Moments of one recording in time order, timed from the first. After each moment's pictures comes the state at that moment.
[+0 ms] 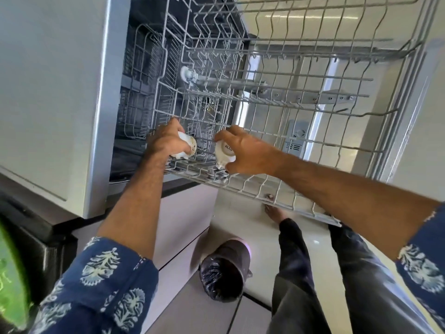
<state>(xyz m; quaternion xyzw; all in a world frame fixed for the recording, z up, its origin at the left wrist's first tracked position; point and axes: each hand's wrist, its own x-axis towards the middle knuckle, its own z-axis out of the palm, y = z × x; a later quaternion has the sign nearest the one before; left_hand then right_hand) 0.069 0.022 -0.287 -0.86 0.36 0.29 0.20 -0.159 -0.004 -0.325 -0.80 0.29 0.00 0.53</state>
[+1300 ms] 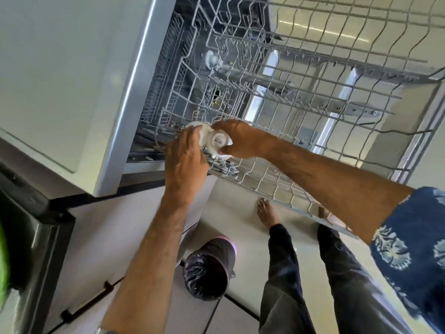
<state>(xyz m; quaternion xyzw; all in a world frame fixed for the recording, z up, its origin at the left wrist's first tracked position) 0.024 0.113 -0.282 -0.84 0.54 0.08 0.02 -0.096 -0.014 -0.320 -0.79 0.28 0.07 0.54</state>
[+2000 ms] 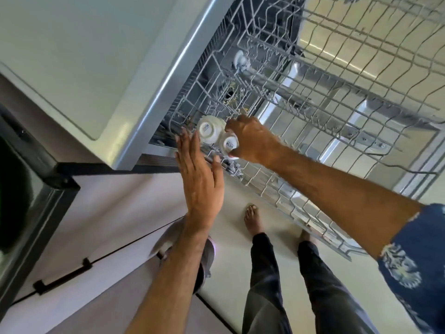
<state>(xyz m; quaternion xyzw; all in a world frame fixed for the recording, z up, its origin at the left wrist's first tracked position) -0.029 0.154 -0.300 -0.89 0.38 0.05 -0.25 -0.085 -0.008 -0.301 -0.89 0.26 0.07 0.37</state>
